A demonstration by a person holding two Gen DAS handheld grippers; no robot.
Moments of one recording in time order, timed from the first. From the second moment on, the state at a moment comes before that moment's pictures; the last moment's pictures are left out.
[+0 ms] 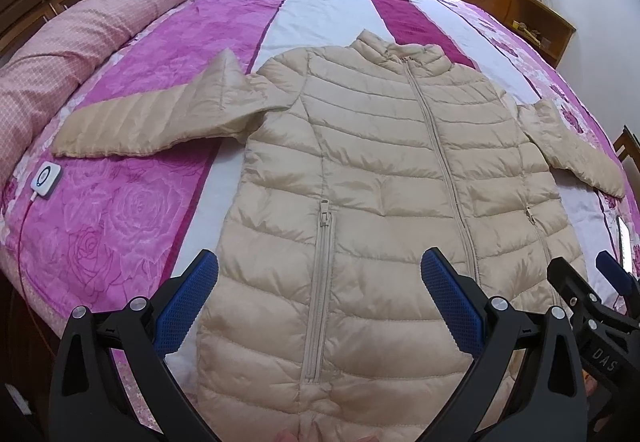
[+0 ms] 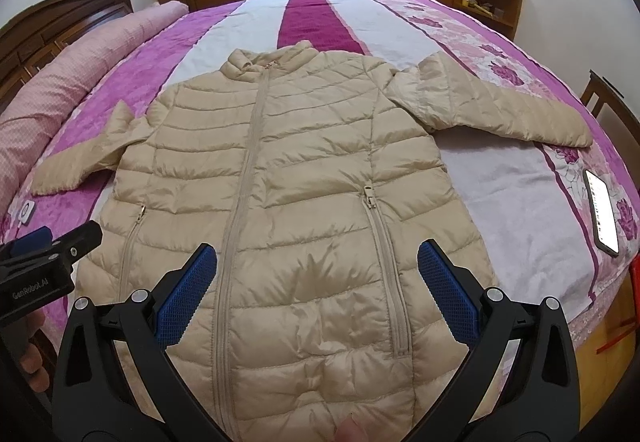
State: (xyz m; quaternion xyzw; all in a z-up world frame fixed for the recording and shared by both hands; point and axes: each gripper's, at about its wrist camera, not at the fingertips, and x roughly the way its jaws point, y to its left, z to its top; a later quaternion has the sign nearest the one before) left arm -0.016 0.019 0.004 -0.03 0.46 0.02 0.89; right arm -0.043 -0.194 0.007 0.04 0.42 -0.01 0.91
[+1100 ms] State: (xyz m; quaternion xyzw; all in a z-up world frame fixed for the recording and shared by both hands) left arm -0.023 0.017 0.008 -0.02 0.47 -0.01 0.88; right arm -0.058 -0.197 0.007 0.04 0.42 -0.03 0.90
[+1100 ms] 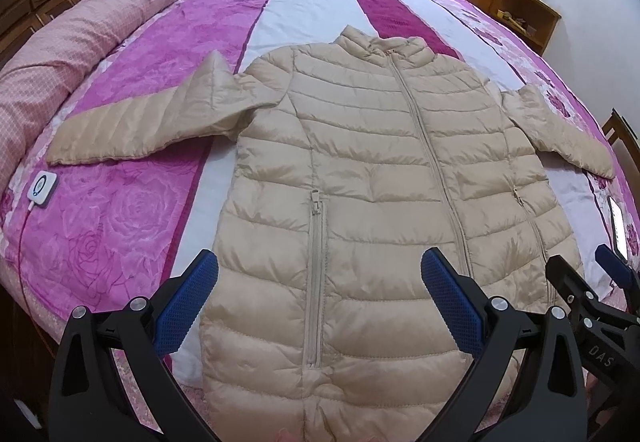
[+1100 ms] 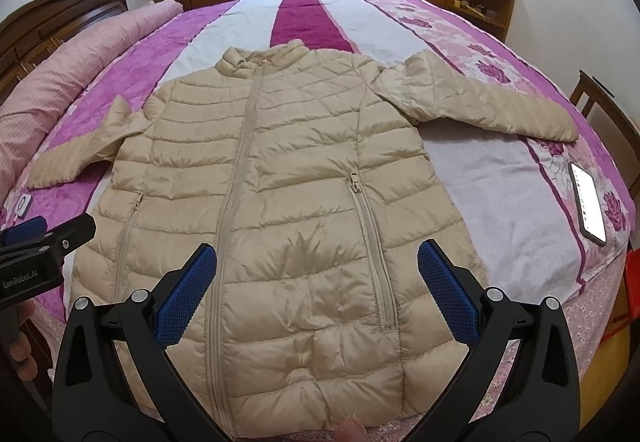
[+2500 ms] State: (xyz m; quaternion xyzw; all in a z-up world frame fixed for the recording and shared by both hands) left arm 0.178 0.248 -0.067 -0.05 0.51 0.17 0.84; right arm -0.016 -0.216 -0.019 0.03 0.47 -0.07 0.88
